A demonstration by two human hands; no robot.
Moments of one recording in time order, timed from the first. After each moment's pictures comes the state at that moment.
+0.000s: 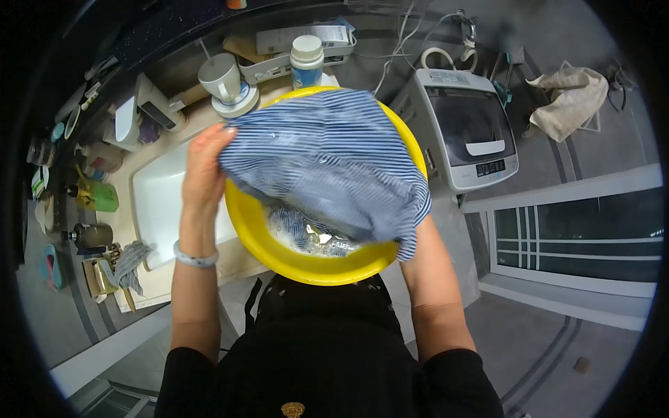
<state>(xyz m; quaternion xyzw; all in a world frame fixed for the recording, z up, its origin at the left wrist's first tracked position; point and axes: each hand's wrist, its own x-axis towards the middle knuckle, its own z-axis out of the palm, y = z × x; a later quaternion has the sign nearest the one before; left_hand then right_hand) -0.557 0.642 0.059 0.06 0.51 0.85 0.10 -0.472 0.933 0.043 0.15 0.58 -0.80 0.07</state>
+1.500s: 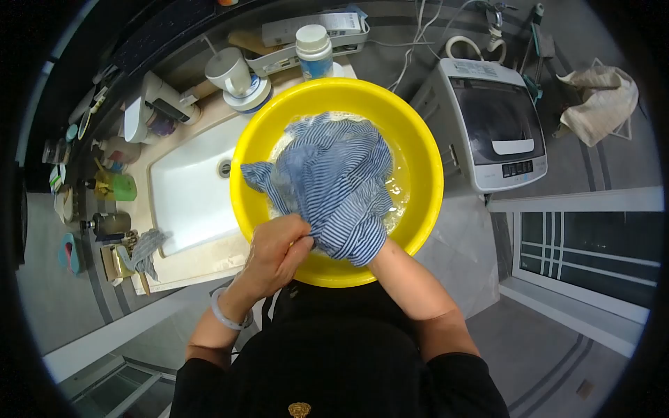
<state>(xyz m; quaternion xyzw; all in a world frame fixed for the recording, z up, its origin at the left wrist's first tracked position) -0.443 0.701 0.068 0.31 0.82 0.49 0.03 -0.472 0.849 0.049 -0.15 0.94 -0.29 0.06</state>
